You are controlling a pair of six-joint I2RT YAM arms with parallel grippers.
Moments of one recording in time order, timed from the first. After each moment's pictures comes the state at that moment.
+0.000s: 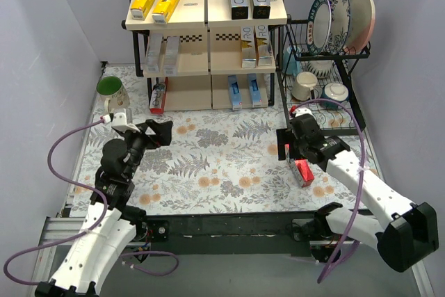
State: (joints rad) left arm -0.27 0.54 0.53 -0.04 -0.02 -0.41; right arm 0.52 1.02 0.77 -0.67 0.25 0.31
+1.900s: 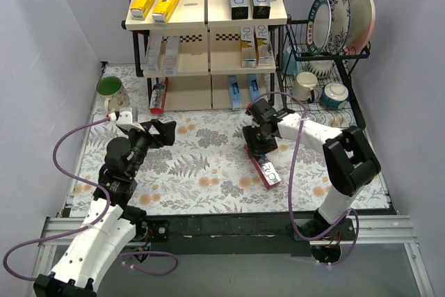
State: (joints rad) left arm -0.30 0.56 0.50 0.02 -0.04 -0.38; right arm 0.60 1.67 1.07 -0.66 -0.07 0.29
